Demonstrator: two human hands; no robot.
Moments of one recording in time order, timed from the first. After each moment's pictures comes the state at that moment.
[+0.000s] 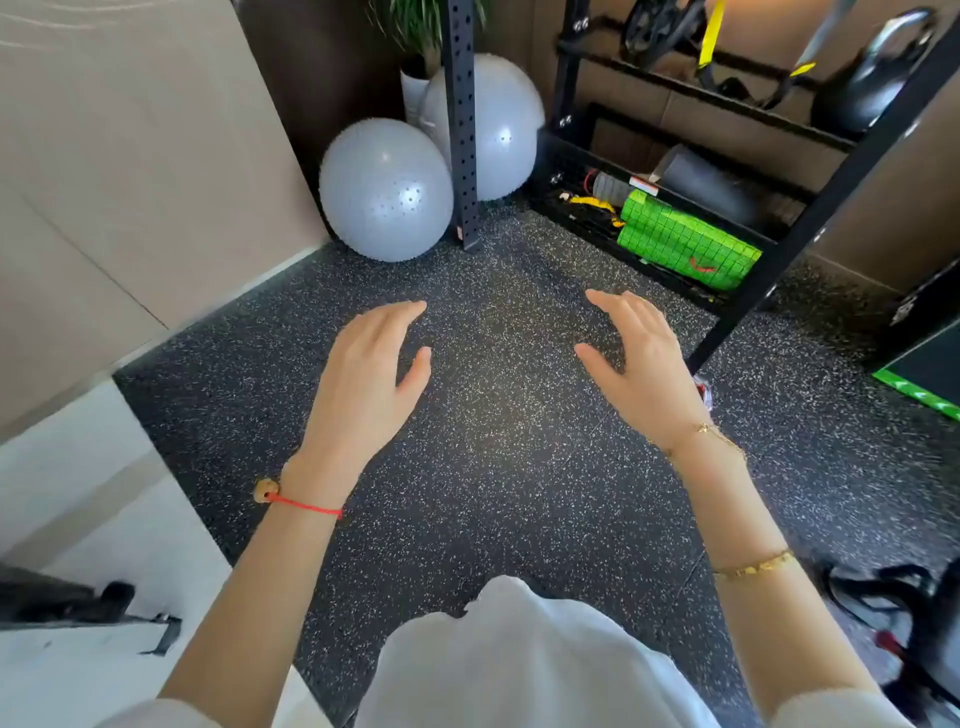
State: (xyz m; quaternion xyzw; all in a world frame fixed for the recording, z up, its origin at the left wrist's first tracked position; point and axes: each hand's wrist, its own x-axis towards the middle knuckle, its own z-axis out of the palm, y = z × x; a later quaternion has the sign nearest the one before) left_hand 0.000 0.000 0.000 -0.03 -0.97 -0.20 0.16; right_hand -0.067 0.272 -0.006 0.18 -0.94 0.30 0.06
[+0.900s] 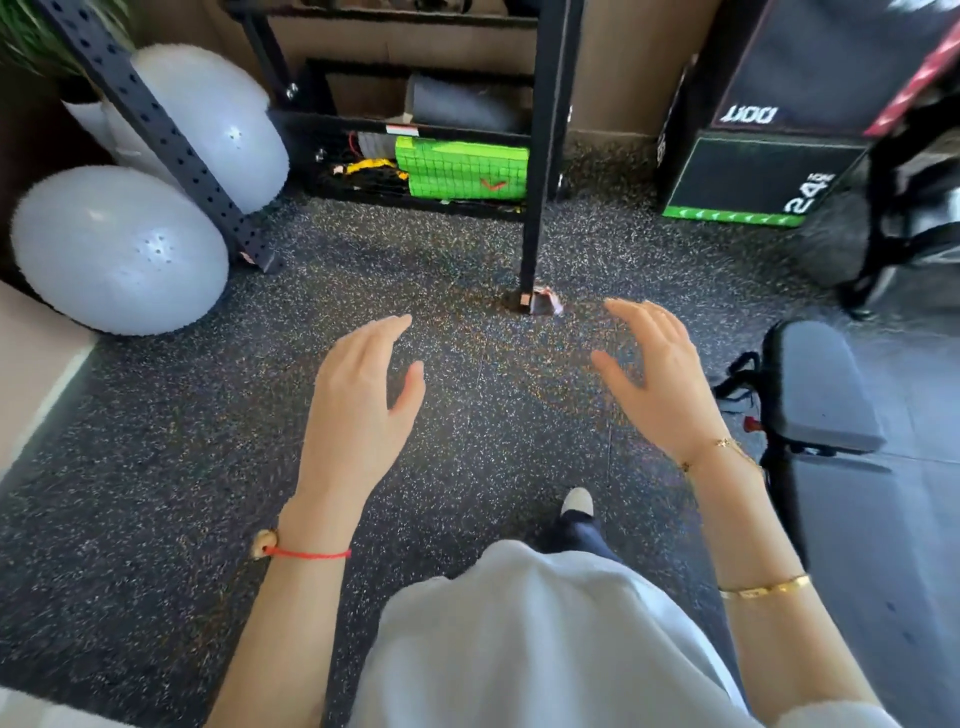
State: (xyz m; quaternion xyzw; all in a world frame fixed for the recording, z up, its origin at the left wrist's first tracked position) left_hand -0.077 0.183 -0.024 -0.23 -0.94 -0.25 0.04; right_hand 0.004 0.456 -0.044 -0.13 -0.94 0.30 0.10
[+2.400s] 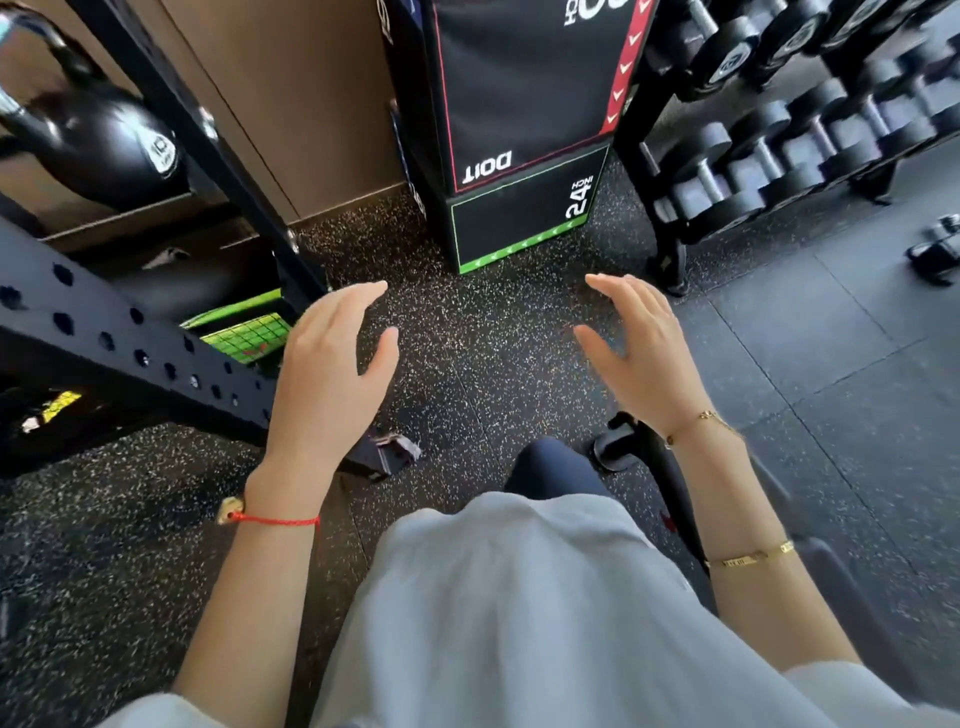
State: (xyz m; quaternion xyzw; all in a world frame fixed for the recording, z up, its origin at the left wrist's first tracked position) left_hand -0.539 0.776 -0.036 -0.48 -0.83 -0.26 -0.05; right_hand -0.312 0.957 -0.061 -0.39 -0.86 0.27 0.18
